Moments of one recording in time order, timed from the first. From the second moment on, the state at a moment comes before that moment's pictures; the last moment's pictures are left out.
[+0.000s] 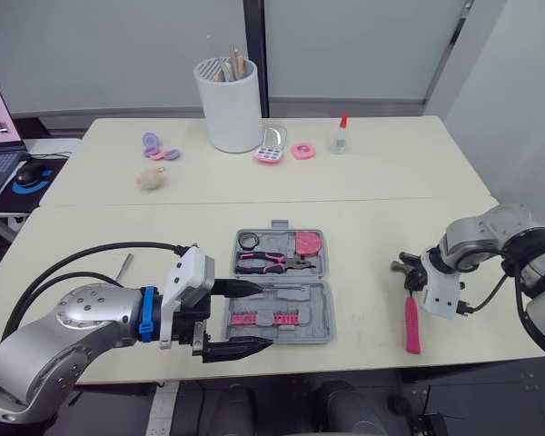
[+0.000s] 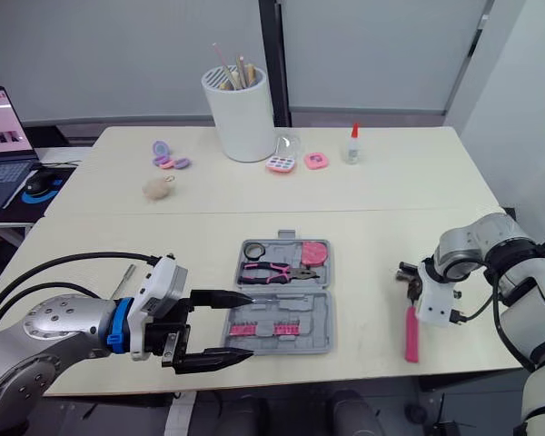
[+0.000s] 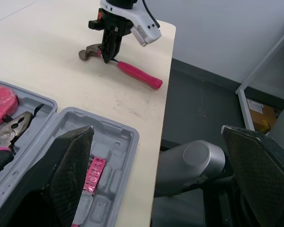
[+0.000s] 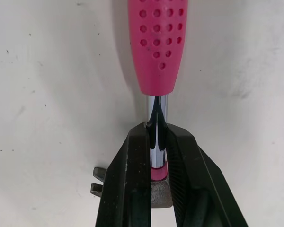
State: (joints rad) left arm -0.01 0.92 0.11 -0.66 -0.84 0.73 -0.99; right arm -1.08 -0.84 0.88 0.98 -1.12 -1.26 0.55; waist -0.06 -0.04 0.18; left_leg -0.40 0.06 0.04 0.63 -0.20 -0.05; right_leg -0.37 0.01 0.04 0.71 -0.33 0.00
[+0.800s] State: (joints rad) left arm -0.07 0.89 0.08 -0.63 -0.81 0.69 -1.00; right arm -0.40 -0.76 0.05 -0.24 0.20 1.44 0.91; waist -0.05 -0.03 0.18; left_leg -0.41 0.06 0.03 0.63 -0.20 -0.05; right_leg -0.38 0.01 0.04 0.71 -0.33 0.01
